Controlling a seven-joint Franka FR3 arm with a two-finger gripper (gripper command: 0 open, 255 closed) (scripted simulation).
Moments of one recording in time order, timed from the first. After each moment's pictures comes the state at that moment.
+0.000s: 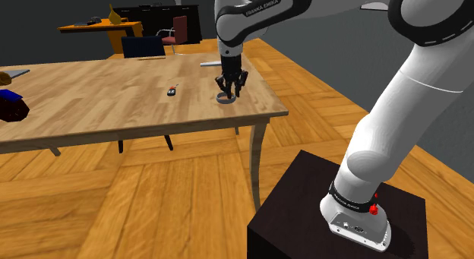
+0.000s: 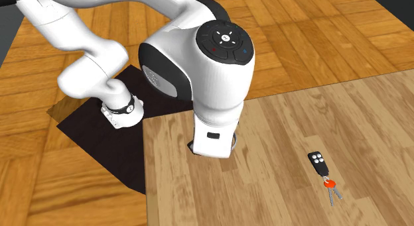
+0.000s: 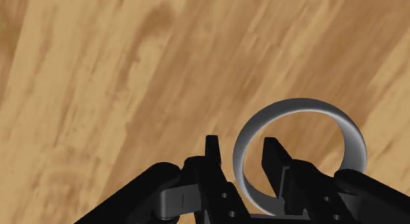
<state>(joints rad) 0.00 -0.18 -0.01 -2.09 -0.03 1.90 0.34</state>
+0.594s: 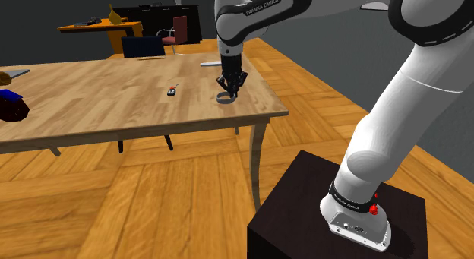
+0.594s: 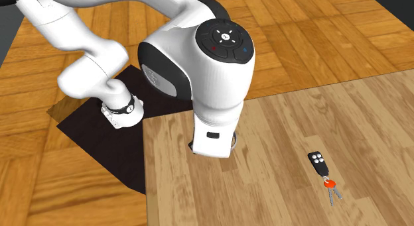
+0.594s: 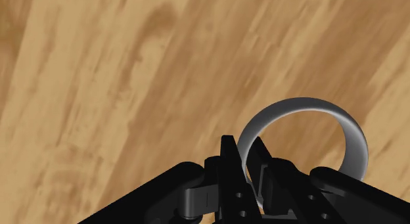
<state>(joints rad) 0.00 -0.18 -0.01 -2.09 -0.03 1.90 0.34</state>
